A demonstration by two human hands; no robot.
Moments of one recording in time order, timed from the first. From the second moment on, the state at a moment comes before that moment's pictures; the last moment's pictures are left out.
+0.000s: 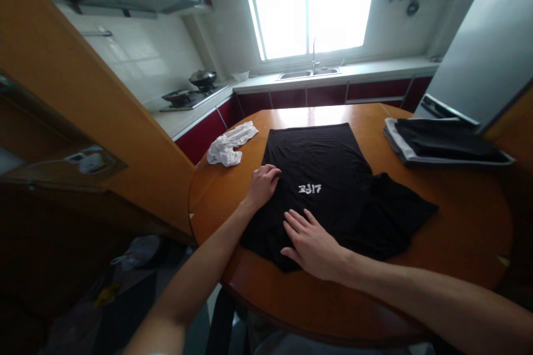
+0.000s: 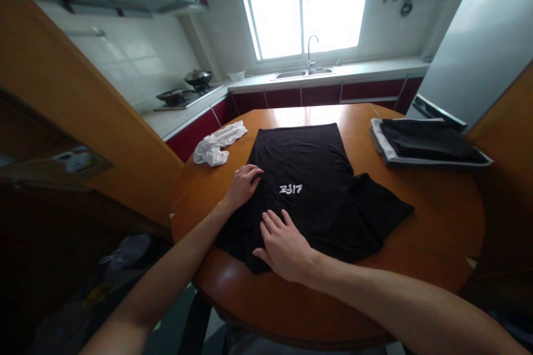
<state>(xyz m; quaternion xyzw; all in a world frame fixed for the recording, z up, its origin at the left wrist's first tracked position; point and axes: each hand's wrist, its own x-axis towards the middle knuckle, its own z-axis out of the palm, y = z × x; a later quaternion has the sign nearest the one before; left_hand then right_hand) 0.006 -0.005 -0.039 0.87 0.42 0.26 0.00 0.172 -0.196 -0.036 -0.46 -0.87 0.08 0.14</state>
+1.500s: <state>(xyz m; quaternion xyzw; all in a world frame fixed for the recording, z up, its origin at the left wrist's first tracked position) -0.059 0.052 -0.048 0.72 0.64 0.24 0.14 0.174 -0.196 -0.036 -0.46 -0.87 0.10 0.14</state>
